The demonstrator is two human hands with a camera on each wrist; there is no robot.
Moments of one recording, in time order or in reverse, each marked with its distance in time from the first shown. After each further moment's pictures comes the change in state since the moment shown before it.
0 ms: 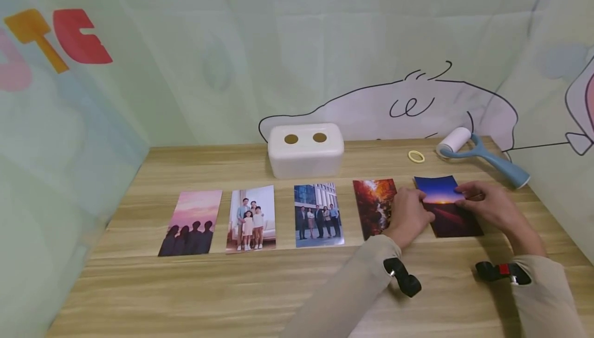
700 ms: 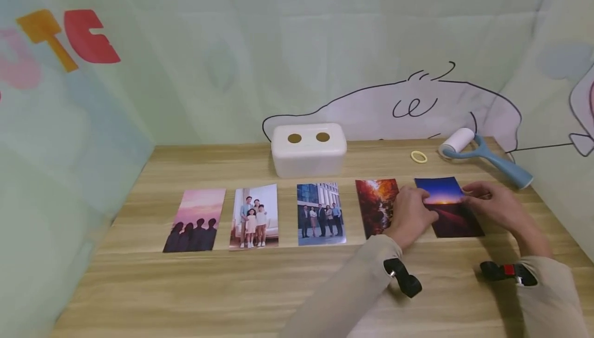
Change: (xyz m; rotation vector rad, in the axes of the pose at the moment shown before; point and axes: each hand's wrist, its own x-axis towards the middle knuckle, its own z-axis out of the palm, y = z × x) left_hand -0.005 0.004 -0.010 0.018 -0.001 0.024; right_hand -0.003 -0.005 -0.011 -0.010 -0.029 0.050
